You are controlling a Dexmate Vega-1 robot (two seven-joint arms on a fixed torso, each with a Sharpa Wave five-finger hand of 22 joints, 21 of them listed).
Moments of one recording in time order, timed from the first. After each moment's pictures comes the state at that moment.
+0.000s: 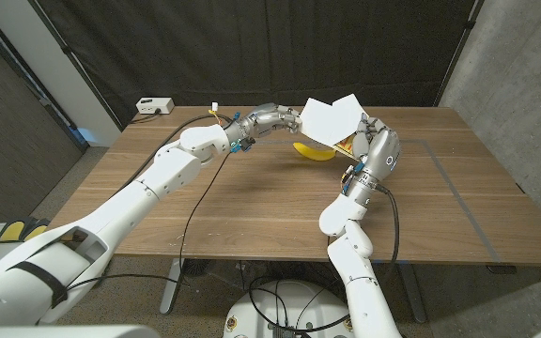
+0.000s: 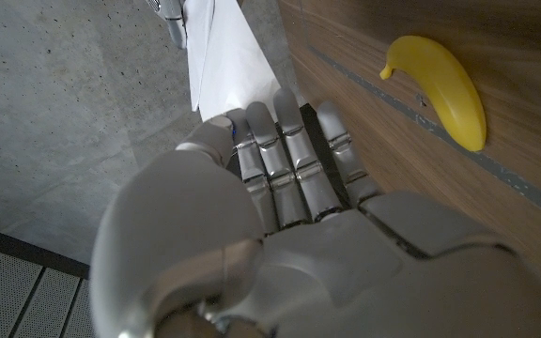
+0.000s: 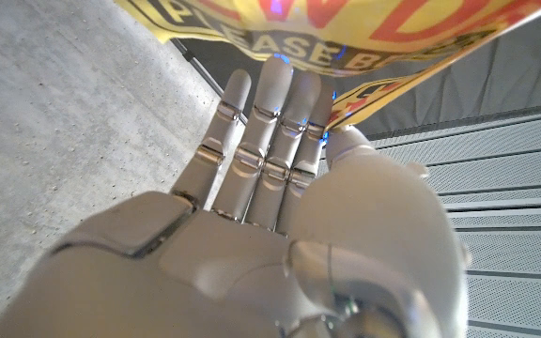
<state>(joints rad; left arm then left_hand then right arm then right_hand) 0.58 0.59 0.58 -1.56 -0.59 0.02 -0.37 1.05 0.08 0.51 -0.13 0.62 0.91 0.05 0.43 0.47 0.77 -0.06 0.97 0.98 0.69 -0.06 0.78 1.06 0.14 0.11 1.37 0.18 -1.12 0.37 0.05 -1.50 -1.15 0.24 -1.12 1.12 0.16 0.30 -0.14 0.25 1.04 0.09 0.47 0.35 1.08 -0.01 0.77 0.60 1.06 -0.15 0.80 0.87 0.63 0.04 0.72 0.28</state>
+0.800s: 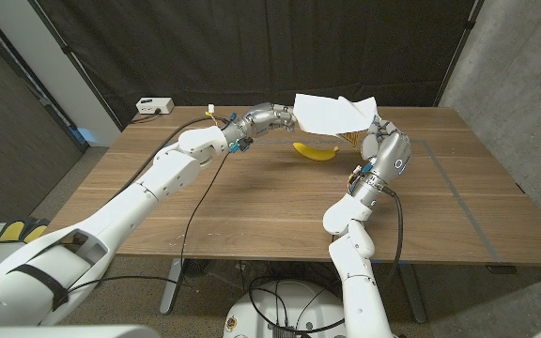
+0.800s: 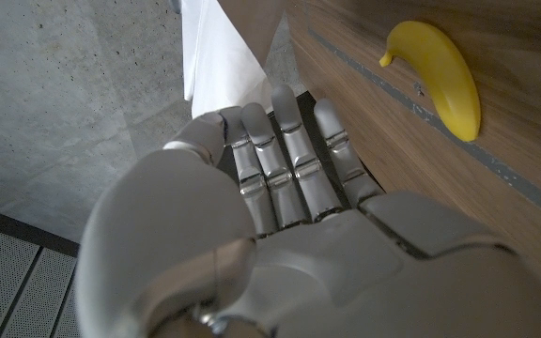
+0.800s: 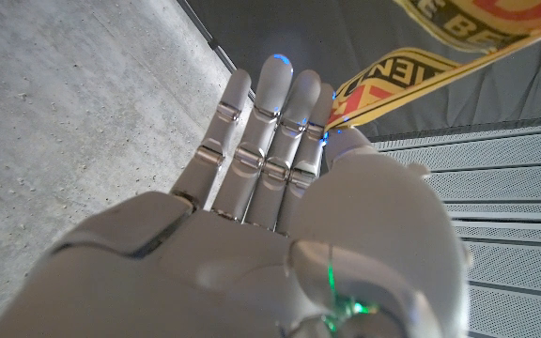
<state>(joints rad) 0.60 0.58 0.56 -1.55 -0.61 0.01 -0.35 1.01 0.02 0.55 -0.11 0.75 0.94 0.02 0.43 0.70 0.82 -0.09 0.97 1.01 0.73 -0.08 0.77 1.09 0.18 0.09 1.37 0.18 -1.12 0.45 0.13 -1.51 -1.25 0.27 -1.12 1.11 0.15 0.32 -0.14 0.25 1.04 0.09 0.47 0.35 1.08 -0.02 0.77 0.61 1.06 -0.15 0.78 0.90 0.62 0.03 0.75 0.28</state>
